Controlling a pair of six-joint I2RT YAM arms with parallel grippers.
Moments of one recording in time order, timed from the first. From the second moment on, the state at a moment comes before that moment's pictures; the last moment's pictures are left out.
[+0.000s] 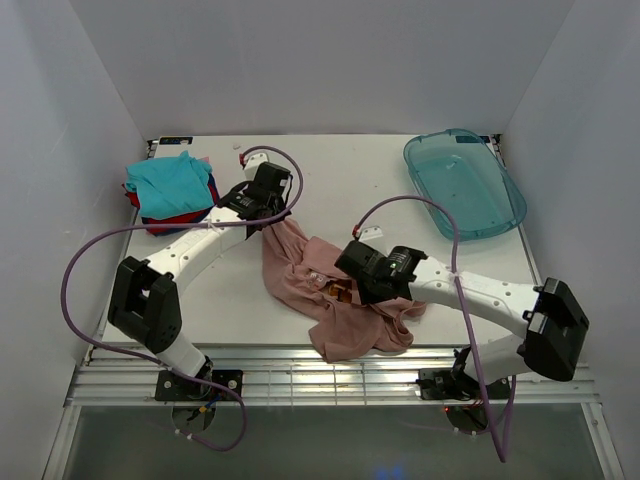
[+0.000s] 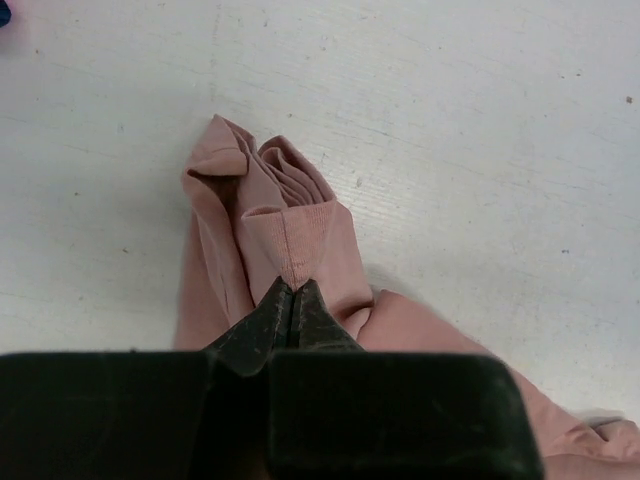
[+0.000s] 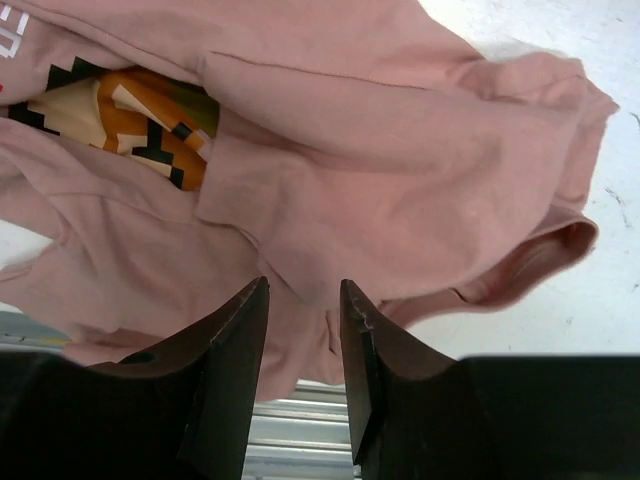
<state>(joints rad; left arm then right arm) -0.54 1.59 1.28 -0.49 -0.41 -0.68 1.05 1.37 1.04 -0.92 0.42 0.70</state>
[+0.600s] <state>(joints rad) -0.43 1.42 1.13 -0.61 -0.45 -0.70 0.90 1.42 0.92 -0.89 0.43 0.75</state>
